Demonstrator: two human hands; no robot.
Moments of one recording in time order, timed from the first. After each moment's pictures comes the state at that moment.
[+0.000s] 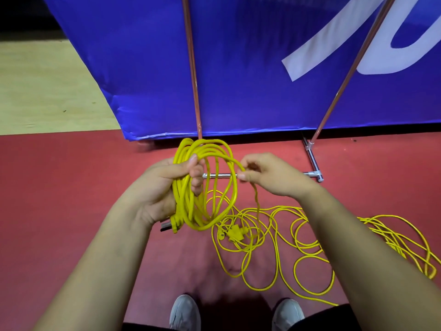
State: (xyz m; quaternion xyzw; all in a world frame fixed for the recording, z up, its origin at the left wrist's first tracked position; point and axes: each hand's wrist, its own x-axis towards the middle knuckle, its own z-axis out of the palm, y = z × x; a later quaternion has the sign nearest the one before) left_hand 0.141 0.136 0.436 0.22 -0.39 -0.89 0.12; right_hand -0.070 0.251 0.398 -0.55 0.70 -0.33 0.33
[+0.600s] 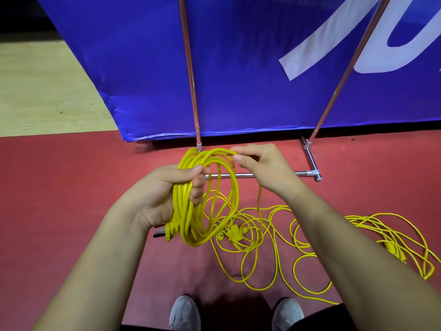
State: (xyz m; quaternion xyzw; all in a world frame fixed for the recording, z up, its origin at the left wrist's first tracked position) left_hand 0.142 0.138 0.434 0.24 -0.40 -0.88 0.04; right_hand -0.059 0.241 0.396 -0.48 0.69 -0.49 0.24
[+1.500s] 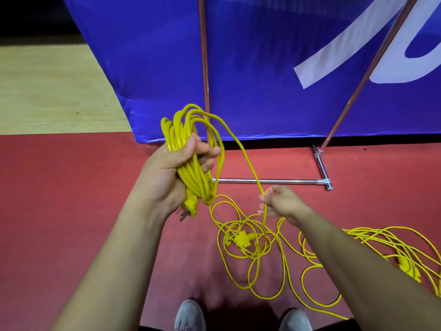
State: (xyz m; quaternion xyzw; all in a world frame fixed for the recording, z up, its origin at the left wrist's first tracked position) left_hand 0.140 0.134 0.456 0.20 -0.39 -0.84 0.32; right_hand -0.077 0.251 0.292 -0.16 0.74 -0.45 0.49
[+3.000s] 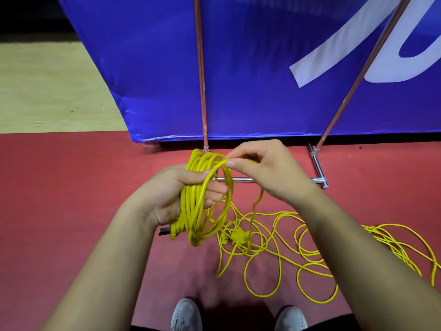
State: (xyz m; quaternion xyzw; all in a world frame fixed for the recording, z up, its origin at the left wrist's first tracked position) left_hand 0.145 0.140 0.447 0.31 -0.46 -0.82 0.08; right_hand -0.024 0.242 0.448 -0.55 0.64 -0.47 0.24
